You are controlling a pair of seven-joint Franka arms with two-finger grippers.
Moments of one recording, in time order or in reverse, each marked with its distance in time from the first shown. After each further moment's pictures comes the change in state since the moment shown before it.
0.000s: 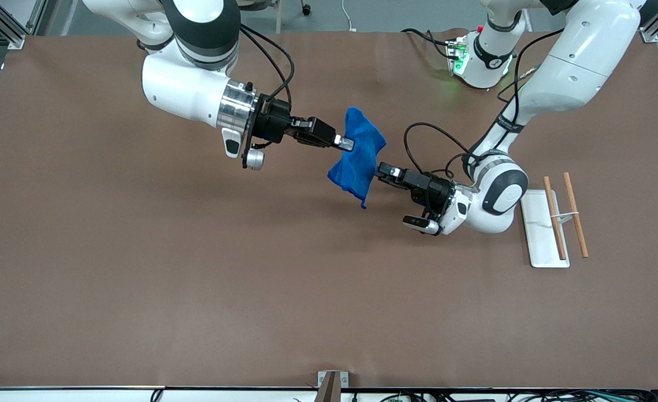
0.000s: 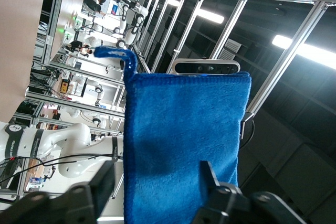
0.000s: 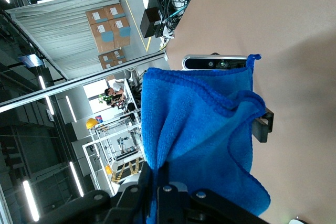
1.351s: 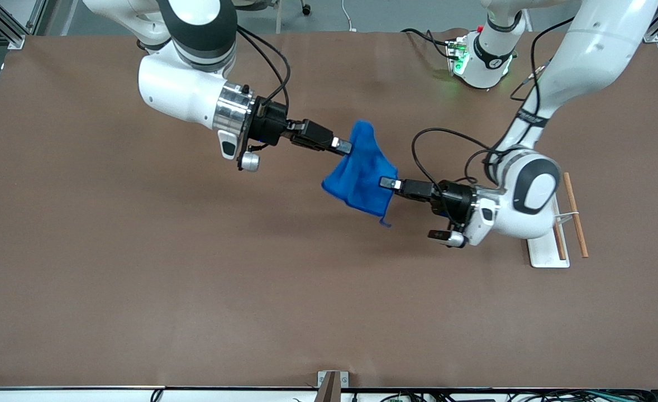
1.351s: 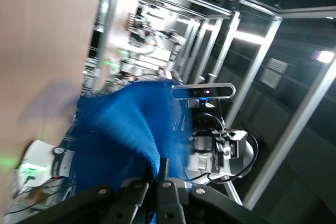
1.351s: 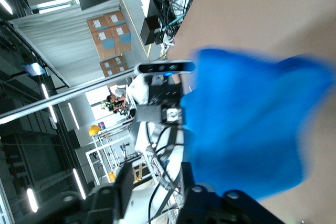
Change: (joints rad) left arm 0.044 -0.135 0.012 0.125 0.180 0.198 -0.224; right arm -0.034 -0.001 -0.002 -0.004 -0.005 0.004 0.020
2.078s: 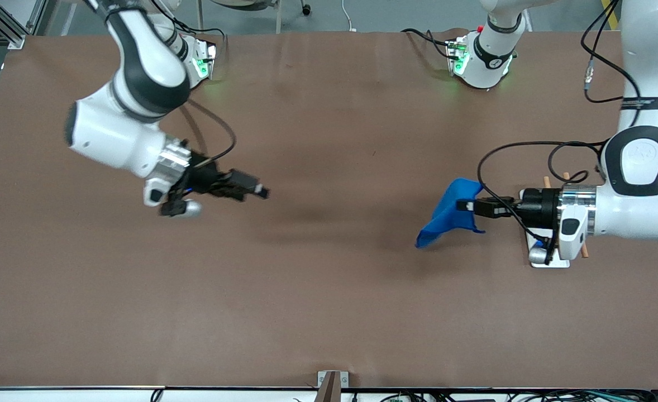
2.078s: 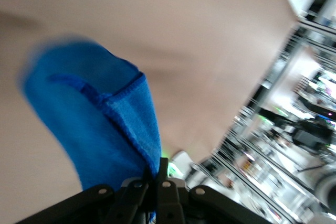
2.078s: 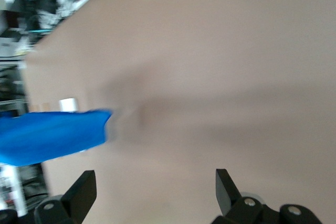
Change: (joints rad) left arm 0.141 -0.073 0.012 0.194 0.842 0.042 -0.588; right arm -0.122 -0.012 -0.275 -0.104 -0.860 -0.341 0.012
